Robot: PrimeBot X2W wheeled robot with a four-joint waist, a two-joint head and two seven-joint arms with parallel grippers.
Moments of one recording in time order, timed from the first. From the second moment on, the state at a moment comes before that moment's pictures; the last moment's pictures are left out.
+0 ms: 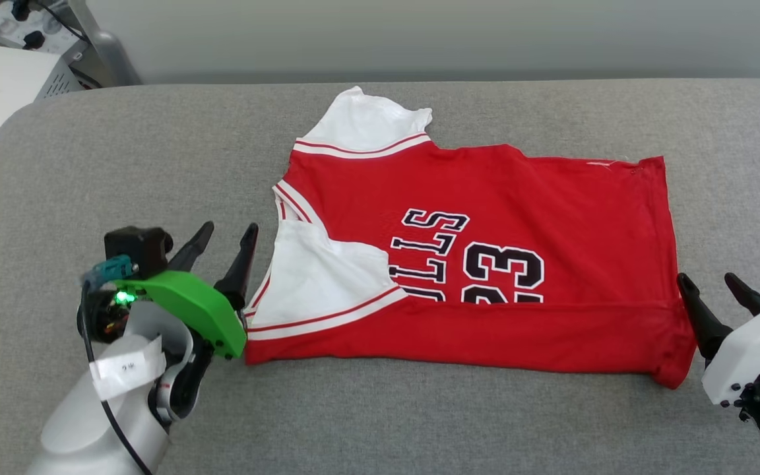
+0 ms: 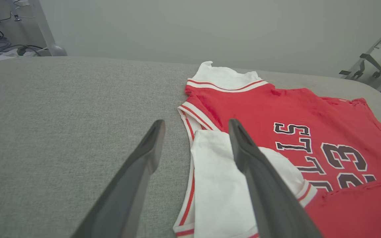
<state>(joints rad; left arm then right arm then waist) -0.48 0.43 -0.54 0.43 -0.81 -0.02 -0.12 -0.11 -0.28 -0.07 0.02 0.41 0.13 0.34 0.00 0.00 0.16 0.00</state>
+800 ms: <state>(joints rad) -0.24 0.53 -0.58 0.12 -0.86 0.27 0.19 0.06 -0.09 -0.19 -0.21 0.25 0.13 0.61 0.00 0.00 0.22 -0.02</state>
